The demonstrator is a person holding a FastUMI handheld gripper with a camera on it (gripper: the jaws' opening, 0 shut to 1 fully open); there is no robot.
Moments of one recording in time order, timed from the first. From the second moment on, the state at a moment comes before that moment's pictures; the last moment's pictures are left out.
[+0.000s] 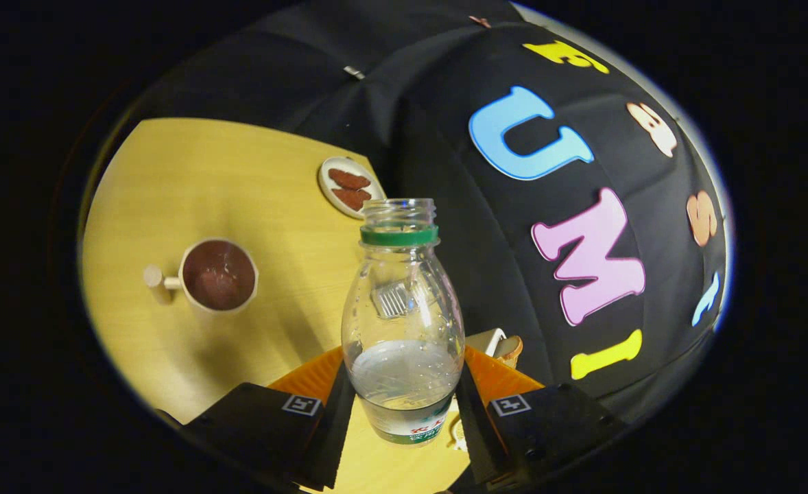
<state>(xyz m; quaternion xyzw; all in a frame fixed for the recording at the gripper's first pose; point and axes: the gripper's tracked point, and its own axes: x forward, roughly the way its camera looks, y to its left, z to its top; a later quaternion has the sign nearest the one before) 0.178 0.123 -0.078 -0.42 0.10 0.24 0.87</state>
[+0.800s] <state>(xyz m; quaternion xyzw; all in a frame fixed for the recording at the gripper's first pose) 0.236 0.123 -0.099 -0.05 0.10 0.31 0.94</state>
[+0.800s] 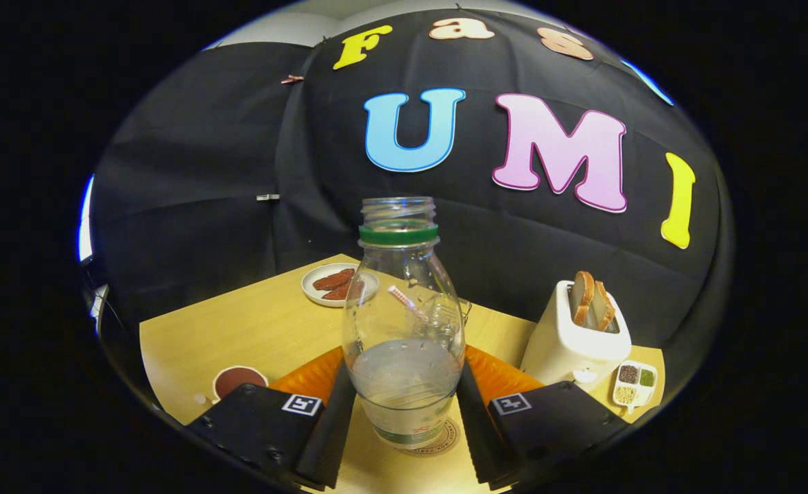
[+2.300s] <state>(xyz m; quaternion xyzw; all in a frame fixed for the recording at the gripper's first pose) 0.254 0.097 -0.162 -0.02 0.08 0.28 0.96</state>
